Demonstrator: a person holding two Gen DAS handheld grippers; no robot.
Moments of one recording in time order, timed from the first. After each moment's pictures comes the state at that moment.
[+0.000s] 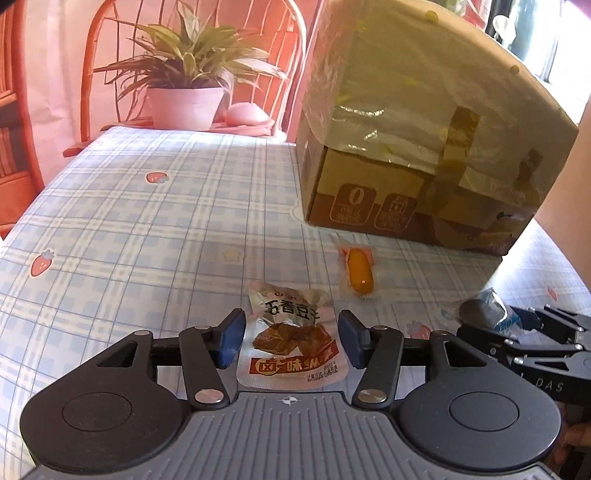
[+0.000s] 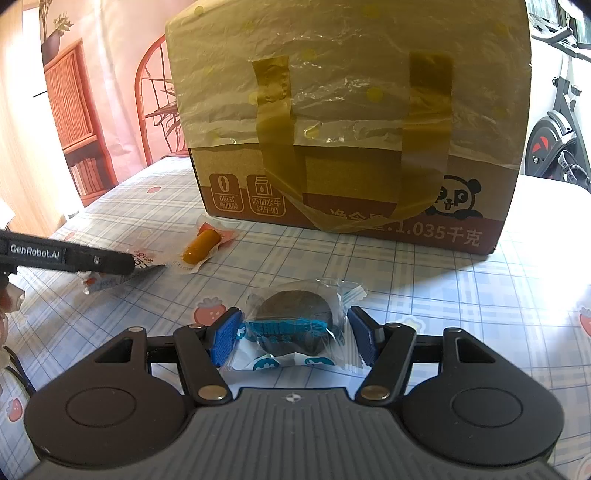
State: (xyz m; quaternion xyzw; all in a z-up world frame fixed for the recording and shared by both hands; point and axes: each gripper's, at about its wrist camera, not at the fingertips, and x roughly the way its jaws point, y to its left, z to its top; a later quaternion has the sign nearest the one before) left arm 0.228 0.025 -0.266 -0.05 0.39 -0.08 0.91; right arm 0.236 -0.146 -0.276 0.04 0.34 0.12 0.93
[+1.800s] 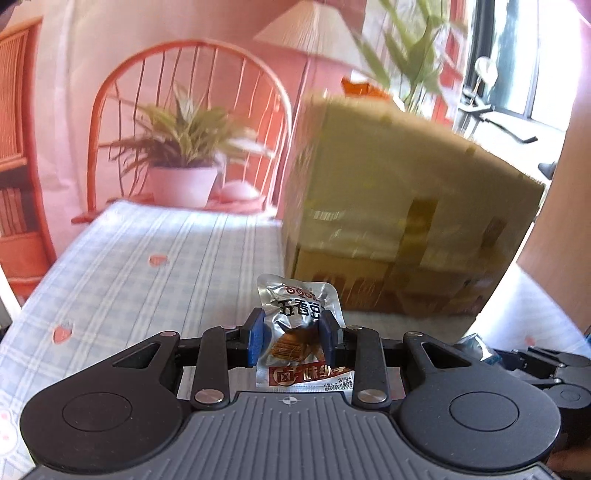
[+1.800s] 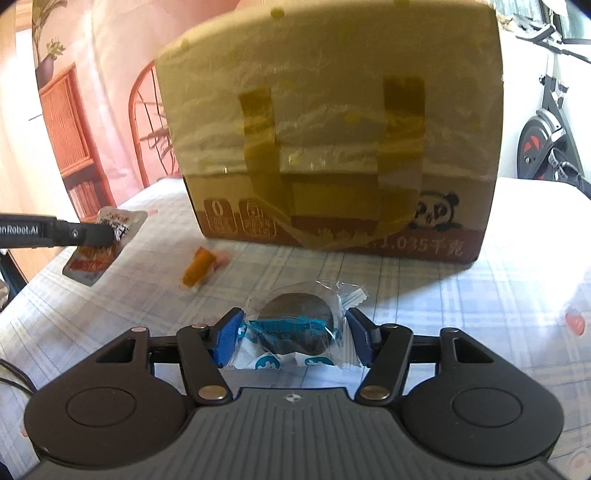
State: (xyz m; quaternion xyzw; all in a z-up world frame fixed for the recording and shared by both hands) left arm 0.213 0.011 -0.210 -0.04 0.28 -0.07 0.96; right arm 0.226 -0.158 -0.256 0.06 0.31 0.11 0.94
